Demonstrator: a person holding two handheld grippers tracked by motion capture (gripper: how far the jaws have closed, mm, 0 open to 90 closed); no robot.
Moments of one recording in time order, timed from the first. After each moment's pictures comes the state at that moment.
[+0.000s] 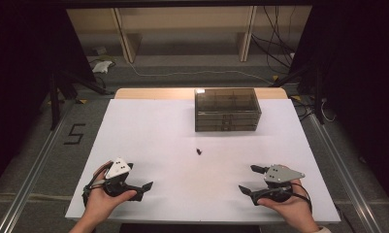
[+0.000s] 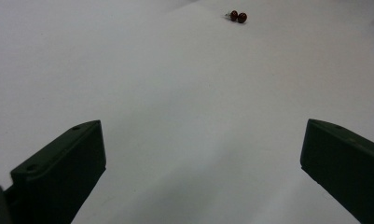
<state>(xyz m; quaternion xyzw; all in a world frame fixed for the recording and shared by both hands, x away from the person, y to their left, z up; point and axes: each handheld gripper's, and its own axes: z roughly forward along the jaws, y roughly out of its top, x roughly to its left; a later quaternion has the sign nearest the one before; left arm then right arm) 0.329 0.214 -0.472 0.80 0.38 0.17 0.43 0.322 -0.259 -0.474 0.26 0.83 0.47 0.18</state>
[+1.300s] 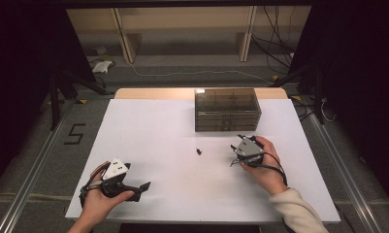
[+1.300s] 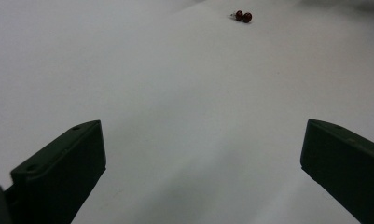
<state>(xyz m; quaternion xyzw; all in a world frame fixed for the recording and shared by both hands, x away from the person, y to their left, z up) 0.326 0.220 -0.470 0.80 0.38 0.18 0.42 0.418 -0.205 -0.469 0.19 0.84 0.30 0.41</state>
